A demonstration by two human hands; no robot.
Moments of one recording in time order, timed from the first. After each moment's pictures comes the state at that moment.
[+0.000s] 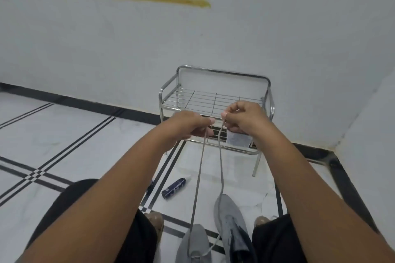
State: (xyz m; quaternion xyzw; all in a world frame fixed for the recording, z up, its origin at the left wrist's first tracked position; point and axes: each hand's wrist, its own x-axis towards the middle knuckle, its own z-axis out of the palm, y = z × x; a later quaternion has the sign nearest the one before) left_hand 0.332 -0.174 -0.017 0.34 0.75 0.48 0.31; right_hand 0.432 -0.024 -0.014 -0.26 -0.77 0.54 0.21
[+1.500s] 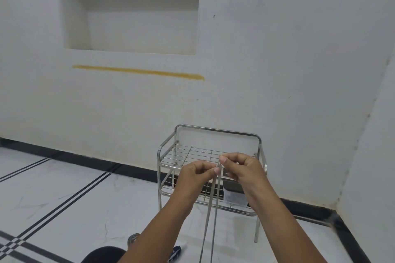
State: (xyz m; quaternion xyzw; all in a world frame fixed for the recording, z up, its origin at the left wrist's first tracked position) left_hand 0.360 -0.149 -0.007 0.32 0.62 0.69 0.17; right_hand 0.450 -0.038 0.017 -0.18 -0.67 0.65 0.32
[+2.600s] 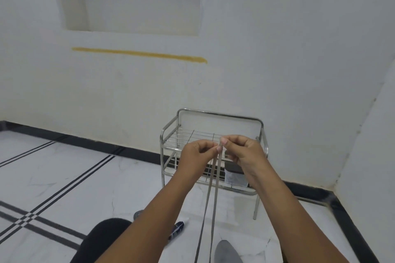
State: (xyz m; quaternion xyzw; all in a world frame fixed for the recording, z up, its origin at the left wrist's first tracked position) left_hand 0.356 -0.148 -0.001 0.35 0.65 0.66 0.11; right_hand 0.445 -0.035 0.015 -0.17 -0.67 0.65 0.31
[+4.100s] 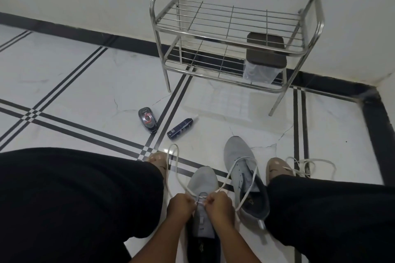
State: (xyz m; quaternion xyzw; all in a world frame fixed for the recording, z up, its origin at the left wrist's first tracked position) left_hand 0.411 -0.234 -0.411 0.06 0.88 0.21 0.41; right_hand 0.491 -0.143 -0.396 -0.47 -0.80 0.34 -0.14
